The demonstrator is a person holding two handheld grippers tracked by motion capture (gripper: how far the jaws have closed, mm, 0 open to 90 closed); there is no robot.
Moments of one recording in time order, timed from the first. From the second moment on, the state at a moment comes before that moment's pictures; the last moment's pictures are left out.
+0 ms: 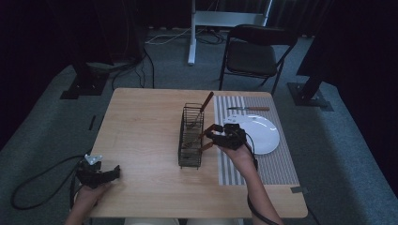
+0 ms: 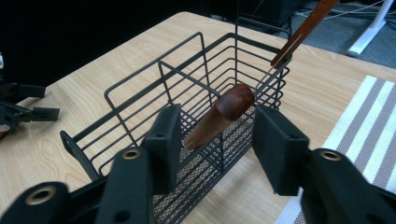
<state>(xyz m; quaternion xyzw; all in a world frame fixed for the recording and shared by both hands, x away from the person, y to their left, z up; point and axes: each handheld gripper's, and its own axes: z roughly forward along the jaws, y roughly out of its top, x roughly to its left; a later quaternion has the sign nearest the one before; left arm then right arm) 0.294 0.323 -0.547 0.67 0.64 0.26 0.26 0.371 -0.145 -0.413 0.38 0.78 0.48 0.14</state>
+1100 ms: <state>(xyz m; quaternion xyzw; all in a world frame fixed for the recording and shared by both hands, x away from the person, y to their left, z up) 0.294 0.323 -0.547 0.67 0.64 0.26 0.26 0.377 -0.131 -0.415 0.35 0.78 0.50 0.11</state>
